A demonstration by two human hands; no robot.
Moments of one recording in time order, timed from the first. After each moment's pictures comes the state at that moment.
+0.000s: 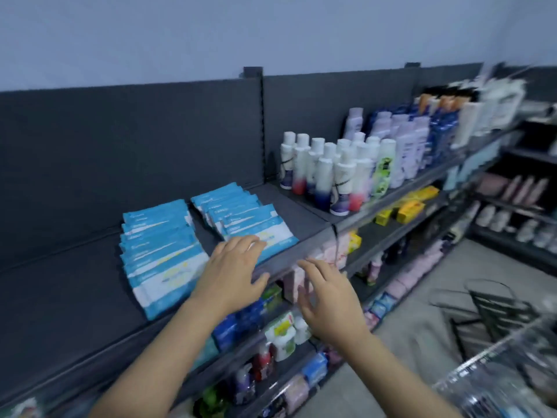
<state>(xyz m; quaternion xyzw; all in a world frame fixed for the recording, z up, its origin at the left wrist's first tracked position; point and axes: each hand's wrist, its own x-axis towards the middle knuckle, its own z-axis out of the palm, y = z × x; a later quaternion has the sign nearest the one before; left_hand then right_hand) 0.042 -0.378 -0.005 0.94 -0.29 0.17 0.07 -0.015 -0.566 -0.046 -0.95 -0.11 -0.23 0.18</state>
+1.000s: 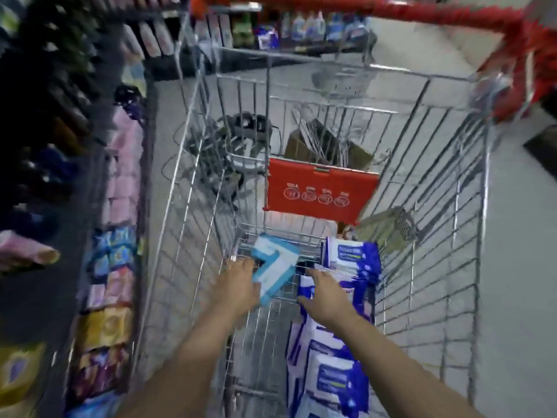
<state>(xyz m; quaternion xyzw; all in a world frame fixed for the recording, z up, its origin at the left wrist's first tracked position) -0.073 -1.016 -0.418 0.76 -0.60 -0.24 -0.03 -0.256 -1.040 -0.388 -0.71 0.59 0.08 0.38</state>
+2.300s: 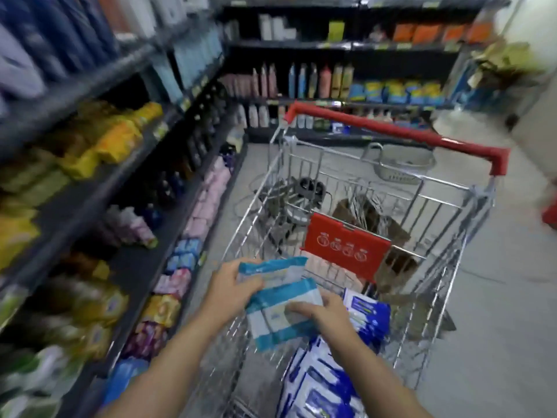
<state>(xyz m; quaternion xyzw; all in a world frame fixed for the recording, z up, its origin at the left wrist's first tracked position) -0.112 -0.911 -0.221 0.73 -0.35 -0.32 0.49 -0.275 -0.982 -0.246 -0.51 0.46 -0.19 0.70</state>
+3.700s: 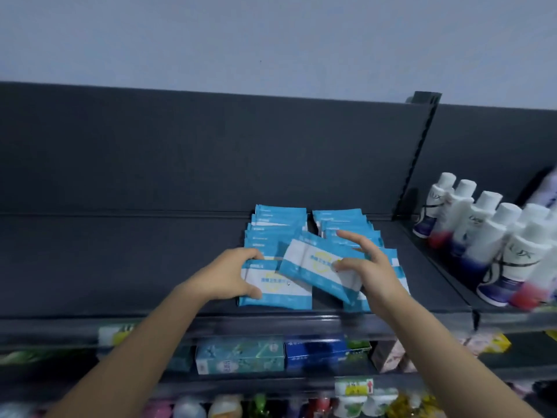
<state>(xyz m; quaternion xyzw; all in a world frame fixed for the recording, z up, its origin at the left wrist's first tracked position) 0.041 -0.238 0.003 0.95 0.05 -0.02 0.31 0.121 -0.488 0.012 -0.72 -0.11 0.10 0.67</state>
